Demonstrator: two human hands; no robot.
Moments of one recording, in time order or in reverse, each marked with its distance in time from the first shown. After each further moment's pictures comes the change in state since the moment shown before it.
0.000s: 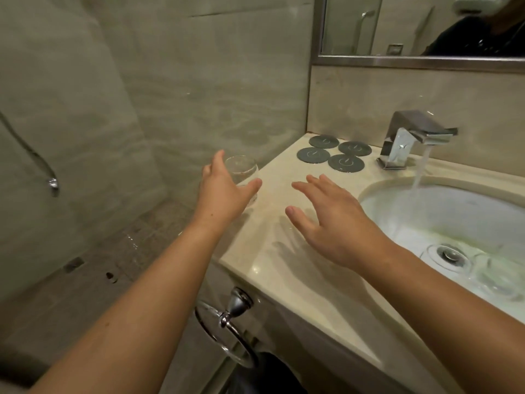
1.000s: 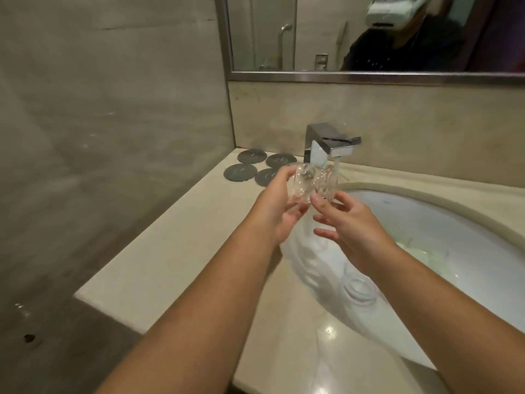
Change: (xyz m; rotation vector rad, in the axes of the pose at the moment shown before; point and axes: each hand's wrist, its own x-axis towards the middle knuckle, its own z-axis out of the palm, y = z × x) left_hand -0.041 0.171 0.137 -1.086 -0.600 -0.591; right_hand -0.011 0.143 -0.039 1.196 0.338 0.575
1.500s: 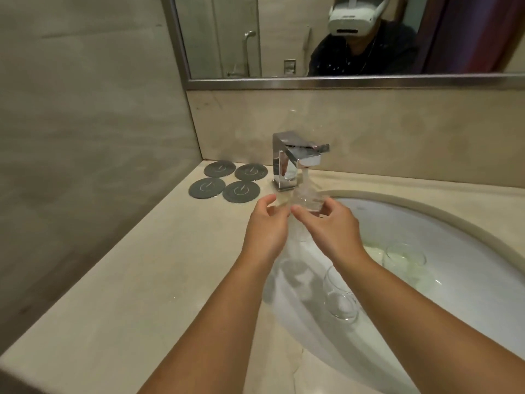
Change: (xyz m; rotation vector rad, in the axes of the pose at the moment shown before) left_hand 0.061 -0.047 0.007 0.603 0.034 0.319; right_hand 0.047 0.019 -0.021 -0.361 0.319 -0.187
